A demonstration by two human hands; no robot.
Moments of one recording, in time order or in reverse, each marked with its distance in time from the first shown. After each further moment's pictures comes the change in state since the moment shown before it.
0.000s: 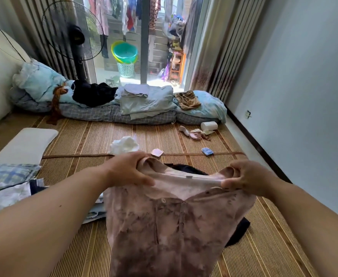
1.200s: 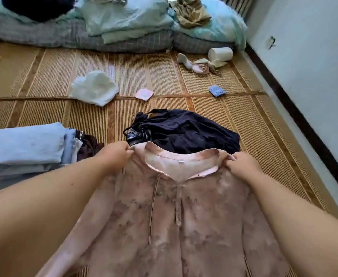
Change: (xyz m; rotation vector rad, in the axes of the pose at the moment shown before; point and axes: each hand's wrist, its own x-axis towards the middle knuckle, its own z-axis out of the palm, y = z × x) left_hand 0.195 -0.212 0.235 0.231 -0.082 -0.424; right_hand 0.179 0.200 0.272 0.102 -0.038 0.542
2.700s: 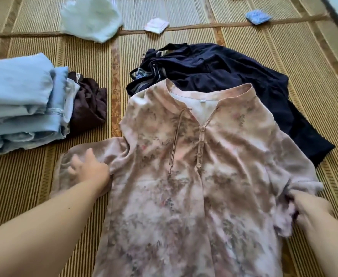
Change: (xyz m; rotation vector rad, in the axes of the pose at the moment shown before) left_hand -0.039 -0.135 0.189 -0.129 0.225 -0.751; right_hand -0.039 0.174 0.168 0.662 0.144 0.809
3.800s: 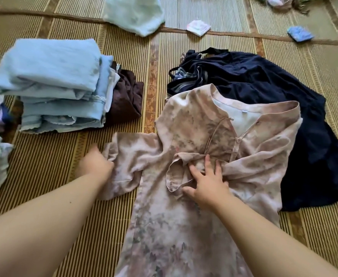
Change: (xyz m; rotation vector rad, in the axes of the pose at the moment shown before) left_hand 0.047 -0.058 -0.028 -0.055 -0.038 -0.002; right_hand -0.176 -0.031 0.195 -1.182 -0.547 -0.958
